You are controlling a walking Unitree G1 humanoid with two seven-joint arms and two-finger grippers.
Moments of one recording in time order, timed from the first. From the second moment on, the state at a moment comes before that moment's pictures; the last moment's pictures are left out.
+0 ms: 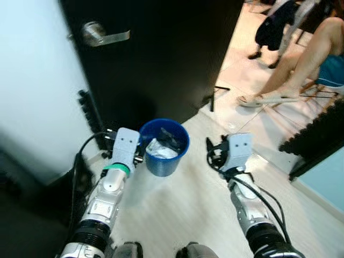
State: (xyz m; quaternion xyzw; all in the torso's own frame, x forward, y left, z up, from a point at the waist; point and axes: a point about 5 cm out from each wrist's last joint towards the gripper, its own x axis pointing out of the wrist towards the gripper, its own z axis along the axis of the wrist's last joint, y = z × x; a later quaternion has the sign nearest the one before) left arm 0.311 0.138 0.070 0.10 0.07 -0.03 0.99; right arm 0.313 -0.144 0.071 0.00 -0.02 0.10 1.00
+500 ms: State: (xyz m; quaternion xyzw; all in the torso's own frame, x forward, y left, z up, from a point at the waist) left arm 0.311 0.130 0.066 0.11 0.09 -0.04 0.99; right arm 0.310 -0.149 0.063 0.00 0.00 0.09 1.00
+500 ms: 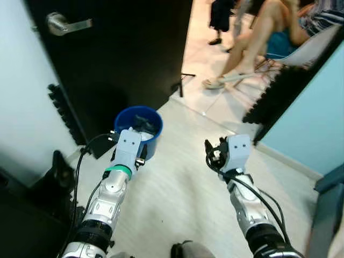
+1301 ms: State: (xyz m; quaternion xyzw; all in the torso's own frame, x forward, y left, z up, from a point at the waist) left arm 0.315 0.129 0.071 0.11 0.08 -0.05 0.99; right arm 0.311 -0.147 0.063 0.01 0.00 0.09 1.00
